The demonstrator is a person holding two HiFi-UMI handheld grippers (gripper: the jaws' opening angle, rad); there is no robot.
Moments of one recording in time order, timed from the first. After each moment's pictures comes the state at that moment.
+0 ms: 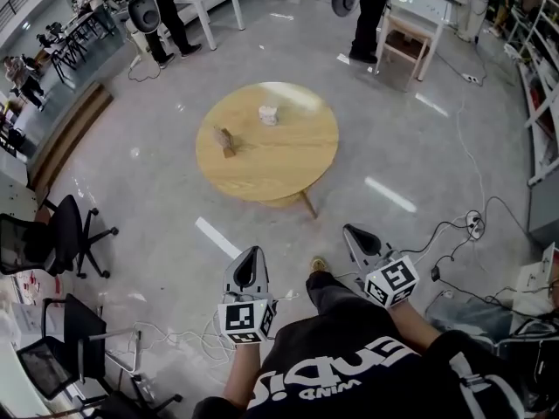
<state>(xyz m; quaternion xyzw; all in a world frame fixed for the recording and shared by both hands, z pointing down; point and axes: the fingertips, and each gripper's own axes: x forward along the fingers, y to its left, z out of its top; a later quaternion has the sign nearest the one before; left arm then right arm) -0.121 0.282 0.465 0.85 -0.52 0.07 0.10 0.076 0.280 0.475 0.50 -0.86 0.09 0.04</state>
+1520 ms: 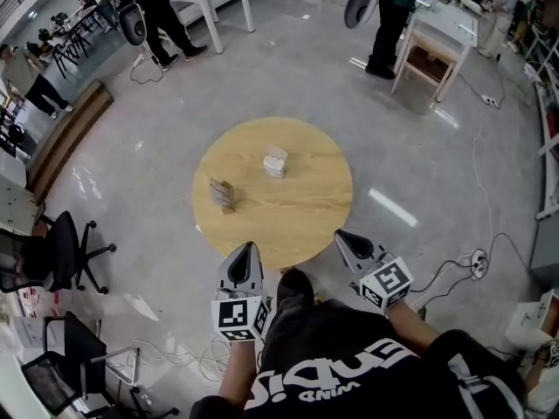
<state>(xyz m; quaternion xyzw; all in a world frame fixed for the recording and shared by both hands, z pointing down) -0.091 0.030 0.453 0.83 -0.54 0.07 0.10 0.092 0.033 0.479 0.44 -0.89 0.09 0.06</state>
